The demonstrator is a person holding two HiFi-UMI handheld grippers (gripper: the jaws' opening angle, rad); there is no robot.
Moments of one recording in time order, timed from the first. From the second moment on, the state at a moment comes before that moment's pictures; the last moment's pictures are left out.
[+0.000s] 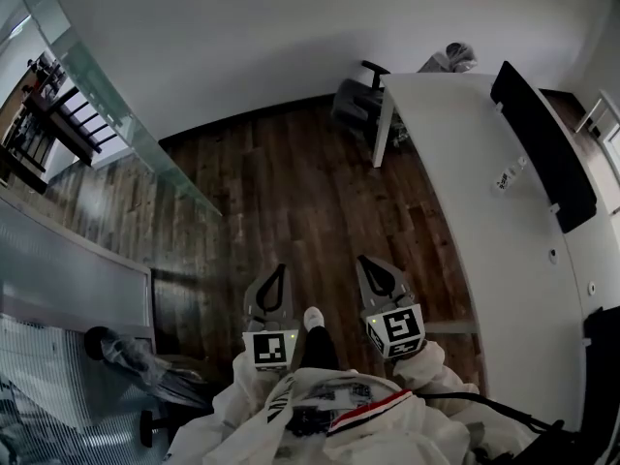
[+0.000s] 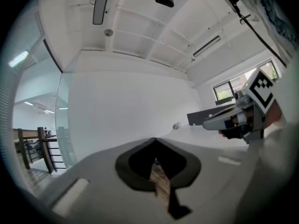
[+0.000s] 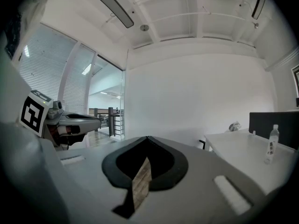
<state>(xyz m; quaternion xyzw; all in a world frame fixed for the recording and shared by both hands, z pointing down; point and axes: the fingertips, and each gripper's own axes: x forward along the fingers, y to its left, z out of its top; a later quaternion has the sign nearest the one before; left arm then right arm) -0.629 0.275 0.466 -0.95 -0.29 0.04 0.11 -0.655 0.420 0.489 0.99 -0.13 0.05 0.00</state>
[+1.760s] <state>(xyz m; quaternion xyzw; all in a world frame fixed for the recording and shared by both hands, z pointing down) -0.154 0.446 0.443 -0.95 -0.28 0.00 0.15 -0.169 0.590 0.491 0.99 -0.15 0.08 -0.01</state>
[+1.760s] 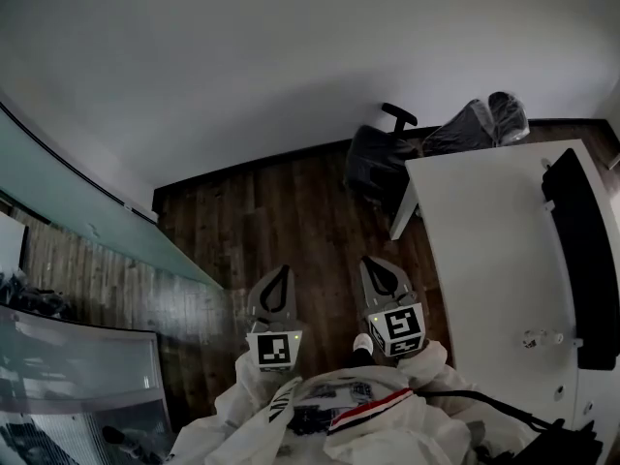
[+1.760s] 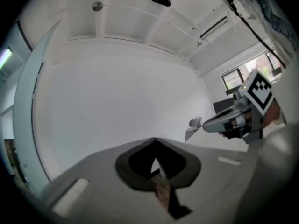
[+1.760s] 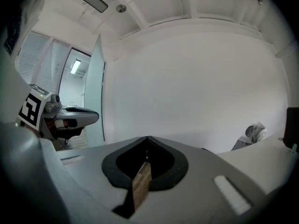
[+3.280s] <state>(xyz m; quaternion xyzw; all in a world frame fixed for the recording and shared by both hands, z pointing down) 0.194 0.290 0.451 -0.97 -0.21 0.01 0.12 0.194 0.428 0.483 0.97 -0.24 0.08 0.01</state>
